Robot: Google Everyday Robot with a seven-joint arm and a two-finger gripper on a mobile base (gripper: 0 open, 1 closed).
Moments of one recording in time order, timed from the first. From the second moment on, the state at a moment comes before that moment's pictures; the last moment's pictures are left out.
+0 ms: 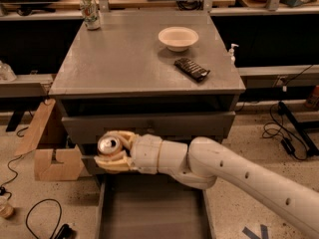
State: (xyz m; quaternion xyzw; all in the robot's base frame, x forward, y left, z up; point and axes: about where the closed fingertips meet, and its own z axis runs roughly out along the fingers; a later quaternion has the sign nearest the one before) arm 0.484 0.130 0.756 -0.47 0.54 0.39 0.58
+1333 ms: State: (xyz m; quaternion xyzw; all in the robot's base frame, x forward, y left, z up) arm 0.485 0.122 0.572 -0.45 0.50 0.45 0.58
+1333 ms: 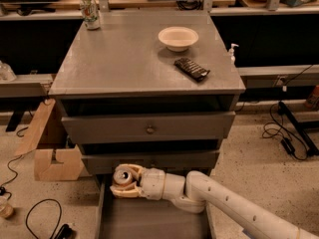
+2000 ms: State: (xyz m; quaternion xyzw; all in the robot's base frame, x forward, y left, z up) arm 0.482 0.136 0.455 -0.41 0.55 0.48 0.54
